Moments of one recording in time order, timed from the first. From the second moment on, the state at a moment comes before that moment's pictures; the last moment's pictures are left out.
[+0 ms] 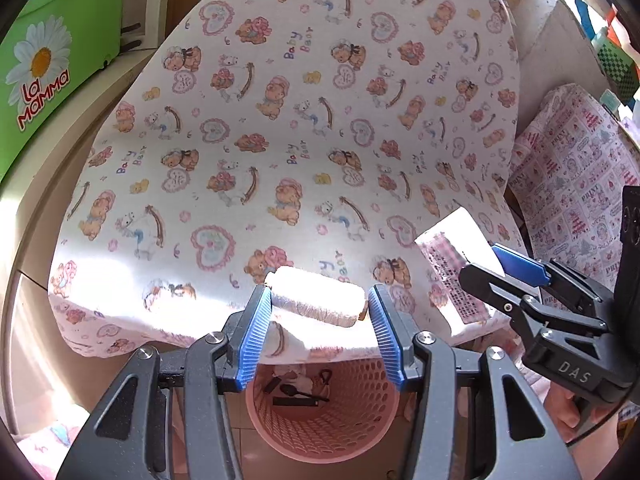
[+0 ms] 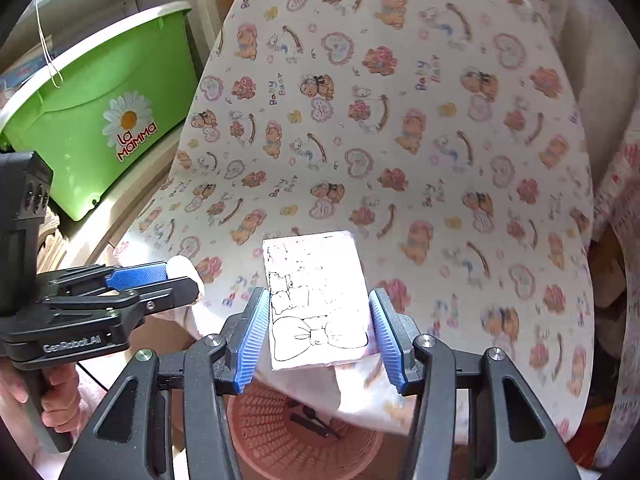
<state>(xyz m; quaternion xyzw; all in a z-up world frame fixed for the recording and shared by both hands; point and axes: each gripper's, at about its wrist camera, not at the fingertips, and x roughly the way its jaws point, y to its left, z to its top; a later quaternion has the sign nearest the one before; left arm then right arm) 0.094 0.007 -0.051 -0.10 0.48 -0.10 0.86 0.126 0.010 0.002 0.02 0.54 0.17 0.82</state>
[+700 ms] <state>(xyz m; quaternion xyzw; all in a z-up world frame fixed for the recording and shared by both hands) 0.064 -0.015 -0.127 -0.14 0.60 -0.10 0.78 0.049 -0.004 -0.089 0.05 0.71 0.14 0.69</state>
